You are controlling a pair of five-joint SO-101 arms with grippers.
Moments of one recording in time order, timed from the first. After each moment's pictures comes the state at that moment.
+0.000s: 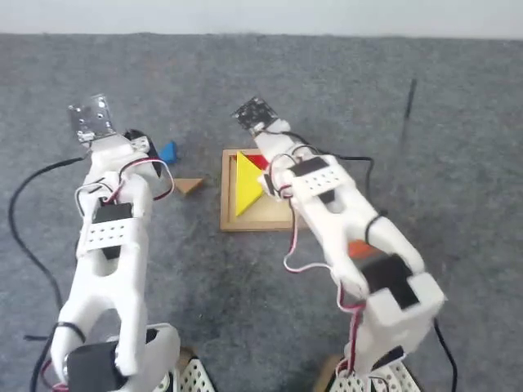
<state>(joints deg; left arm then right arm) -16.0 -22.0 56.6 8.5 12.8 -29.0 14.7 17.9 35.3 17.6</state>
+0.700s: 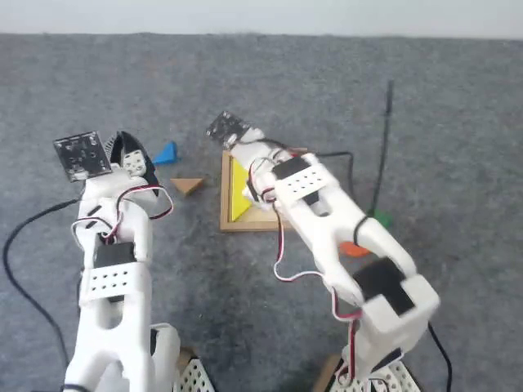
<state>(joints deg) -16.0 -43.6 72.4 0.5 12.5 -33.4 9.8 15.6 44.0 23.1</state>
